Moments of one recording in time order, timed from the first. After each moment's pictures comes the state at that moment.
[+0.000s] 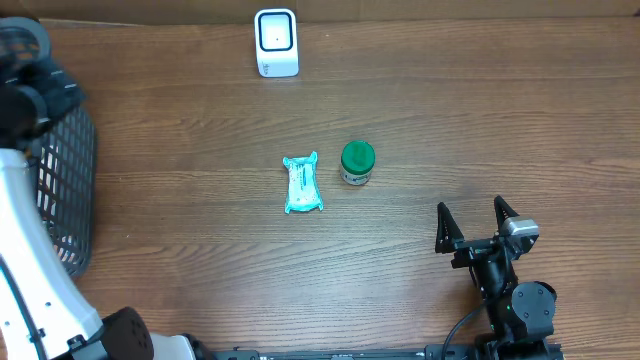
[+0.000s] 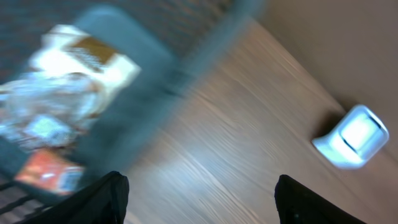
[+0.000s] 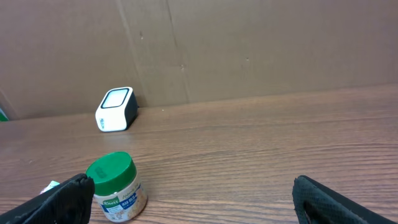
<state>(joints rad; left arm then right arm) 0.48 1.61 2.04 -1.32 0.02 -0.40 0.12 0.01 0.02 -0.04 -0.04 0.17</state>
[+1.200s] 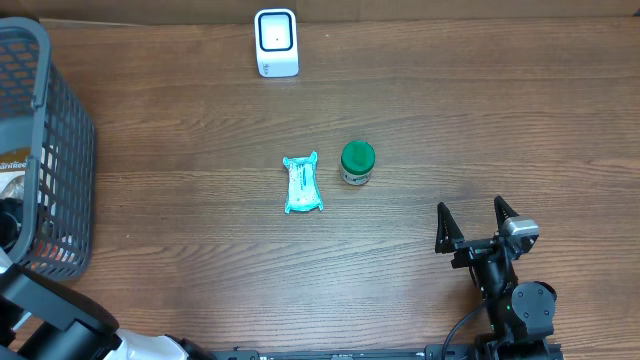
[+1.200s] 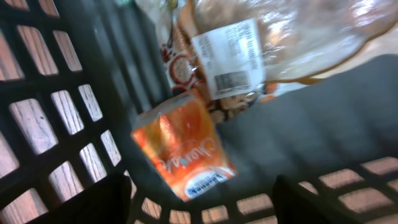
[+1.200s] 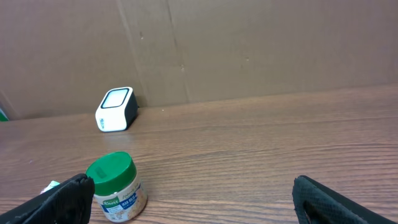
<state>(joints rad) 0.89 1.74 1.37 -0.99 -0.05 -0.50 0.12 0.01 0.02 -0.03 -0.04 0.17</state>
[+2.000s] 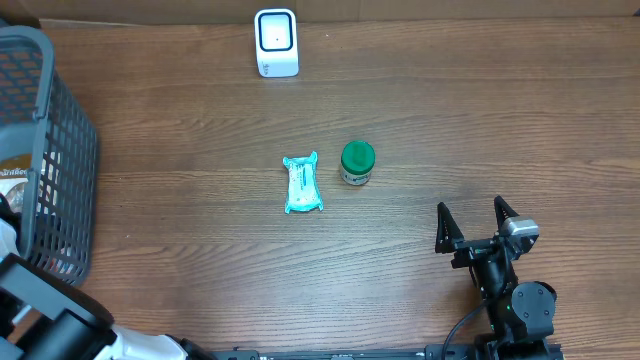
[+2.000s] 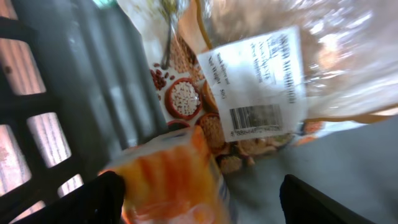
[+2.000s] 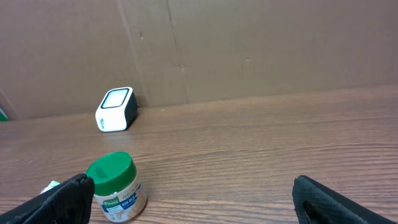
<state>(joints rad) 0.89 1.78 1.20 -0.77 -0.15 -0.48 0.12 0.01 0.02 -0.03 -0.04 0.17</state>
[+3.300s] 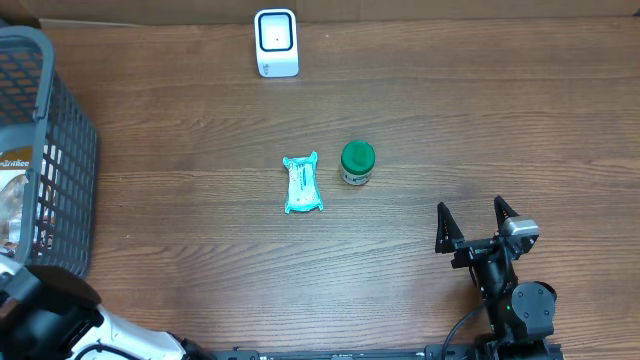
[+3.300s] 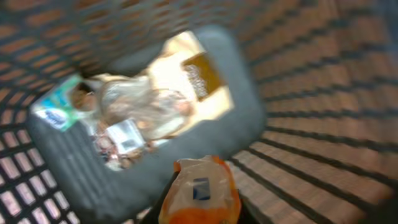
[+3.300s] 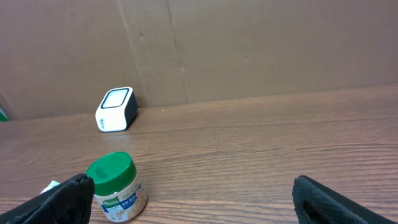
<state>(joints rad) 0.83 1.90 2.21 -1.36 0.07 -0.44 0.12 0.01 0.02 -0.03 -0.04 0.17</state>
